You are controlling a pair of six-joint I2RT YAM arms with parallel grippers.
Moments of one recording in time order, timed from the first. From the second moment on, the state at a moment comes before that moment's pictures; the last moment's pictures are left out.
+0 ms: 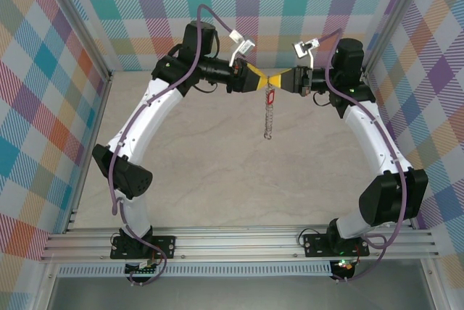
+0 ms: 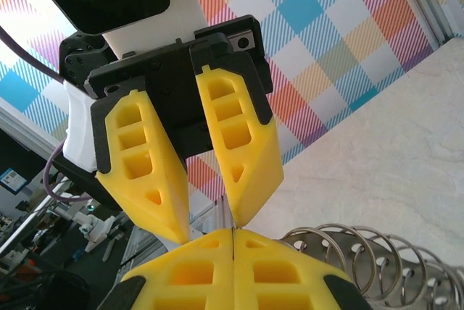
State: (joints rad) left arm -0.54 1.89 2.20 -0.77 0.98 -0.03; right arm 0.16 1.51 1.47 -0.14 -1.38 0.50
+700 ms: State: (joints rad) left arm -0.55 1.91 2.22 -0.77 0.99 -0.06; right arm 0.16 1.51 1.45 -0.11 -1.37 0.52
